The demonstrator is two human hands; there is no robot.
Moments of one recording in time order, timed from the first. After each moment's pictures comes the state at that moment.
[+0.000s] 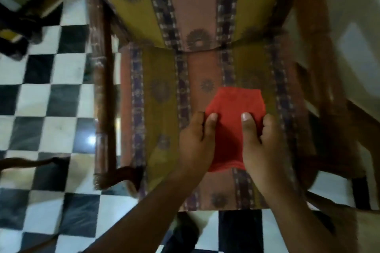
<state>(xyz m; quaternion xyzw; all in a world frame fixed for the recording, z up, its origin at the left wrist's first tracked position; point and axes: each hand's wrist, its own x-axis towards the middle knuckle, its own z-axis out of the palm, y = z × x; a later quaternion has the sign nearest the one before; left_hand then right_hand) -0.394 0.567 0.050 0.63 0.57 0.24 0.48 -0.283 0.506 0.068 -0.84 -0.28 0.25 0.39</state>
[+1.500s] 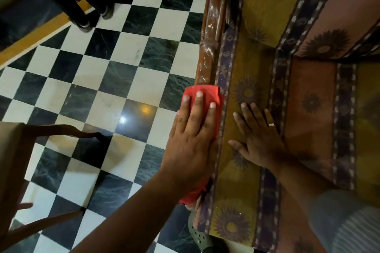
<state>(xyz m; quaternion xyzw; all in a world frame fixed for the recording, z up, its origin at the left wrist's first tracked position) -0.616 0.659 0.015 0.84 0.51 0.06 0.18 -0.394 0.639 -0.152 -0.62 -0.78 0.04 0.00</state>
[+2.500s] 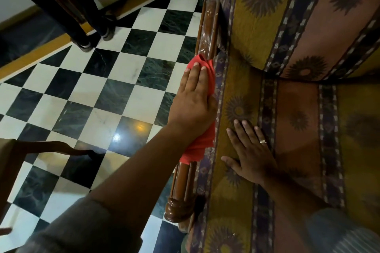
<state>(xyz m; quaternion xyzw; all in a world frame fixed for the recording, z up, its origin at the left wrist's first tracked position) -0.570 0.764 0.027 0.79 0.56 0.11 0.22 -0.391 0.639 -0.149 -0.63 -0.78 0.06 0.00</state>
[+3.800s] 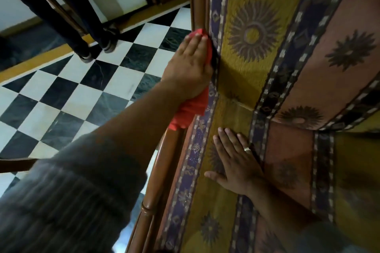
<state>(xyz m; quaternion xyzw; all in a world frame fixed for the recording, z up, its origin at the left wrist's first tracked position) -0.506 0.937 0.042 0.83 0.55 0.04 0.12 -0.356 0.750 -0.130 -0.57 -0.81 0.12 -0.02</state>
